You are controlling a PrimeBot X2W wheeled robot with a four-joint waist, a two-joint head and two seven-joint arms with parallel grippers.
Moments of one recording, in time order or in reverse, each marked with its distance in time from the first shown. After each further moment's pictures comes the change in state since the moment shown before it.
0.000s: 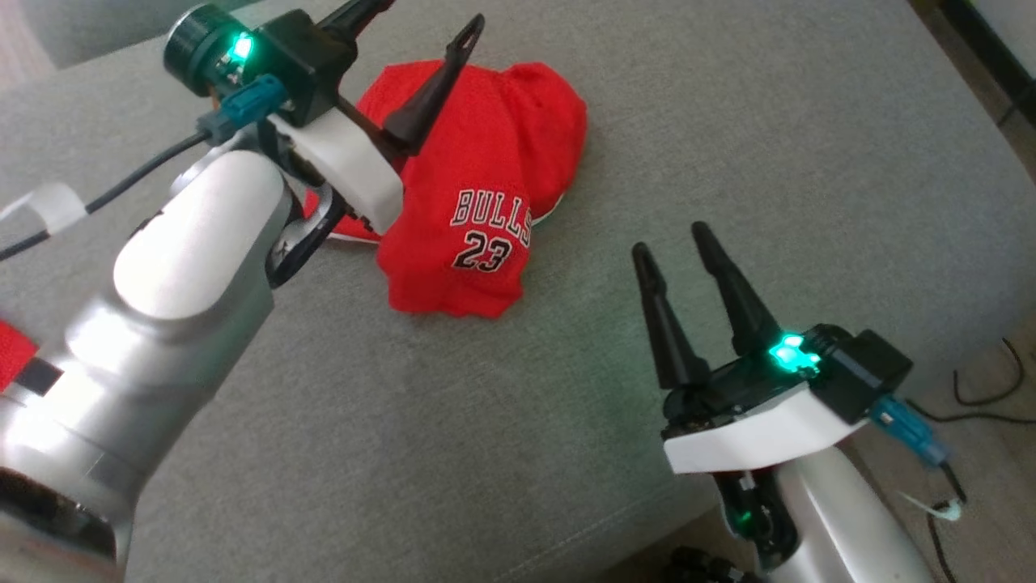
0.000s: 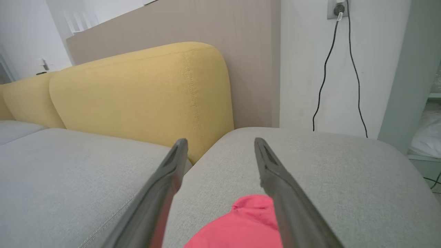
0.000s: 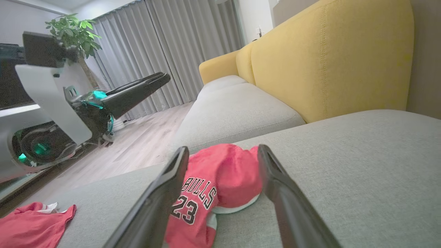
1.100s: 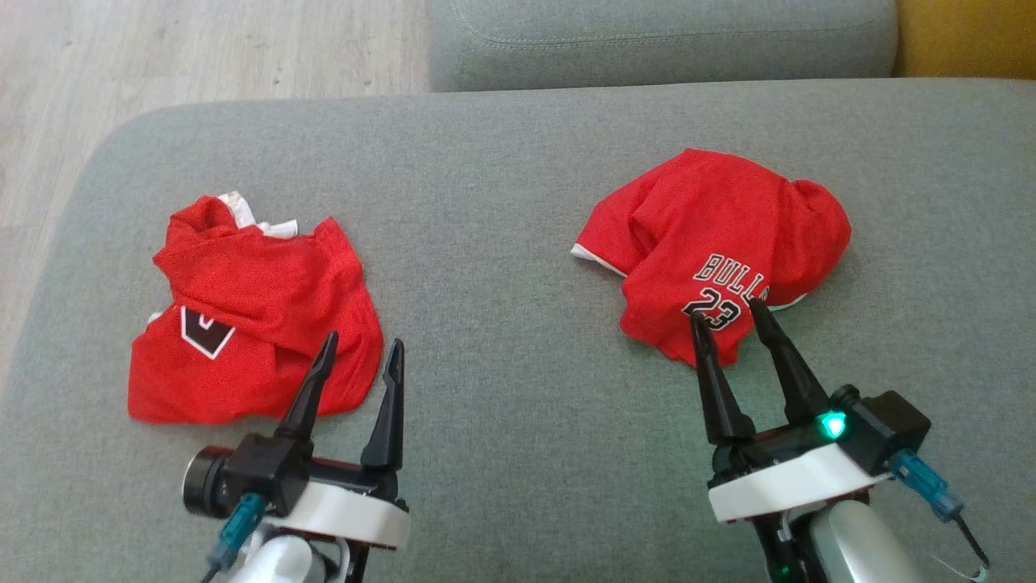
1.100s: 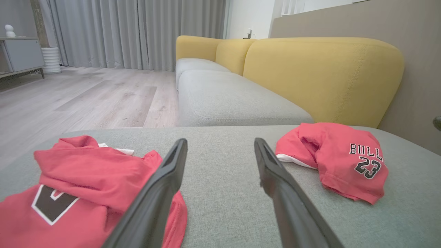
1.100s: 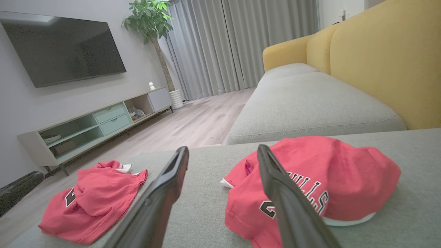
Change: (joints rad) left arm 0.886 -0.024 0.282 -0.383 0.038 0.361 -0.172; right arm 0.124 0.000 -0.137 0.085 -0.104 0.000 -0.003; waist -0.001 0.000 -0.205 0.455
